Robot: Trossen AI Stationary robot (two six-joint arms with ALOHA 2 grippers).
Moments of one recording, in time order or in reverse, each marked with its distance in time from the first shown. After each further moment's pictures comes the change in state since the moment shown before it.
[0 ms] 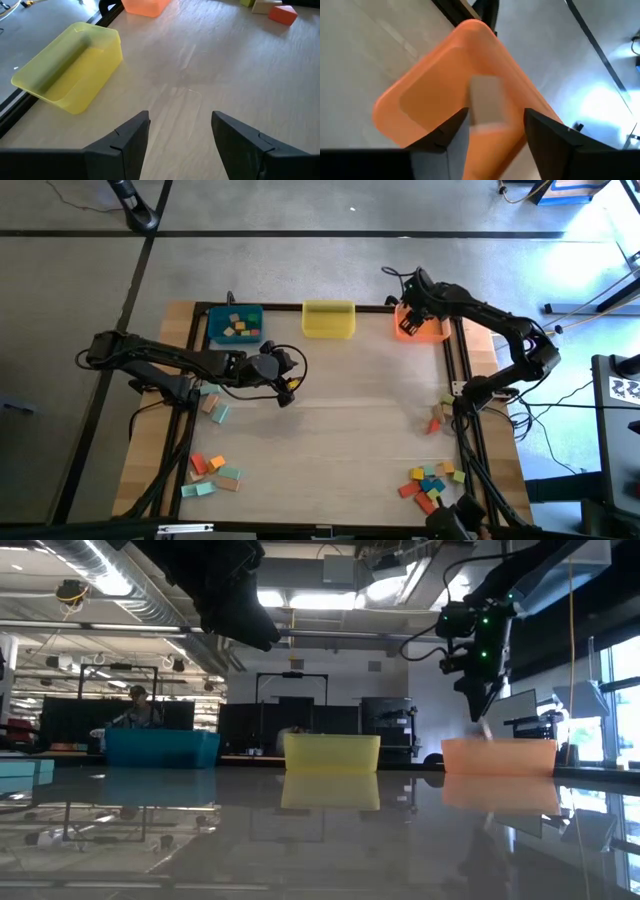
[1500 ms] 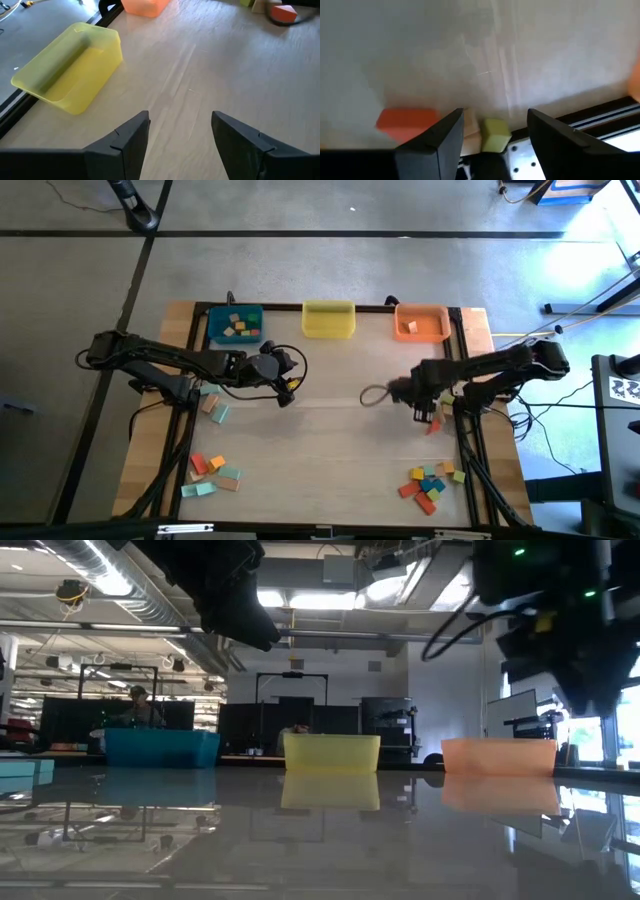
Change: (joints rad) left arm 0.000 0.000 0.000 0.001 0.000 0.003; right arm 1.030 -0.094 -0.134 -0.588 -0.182 0.579
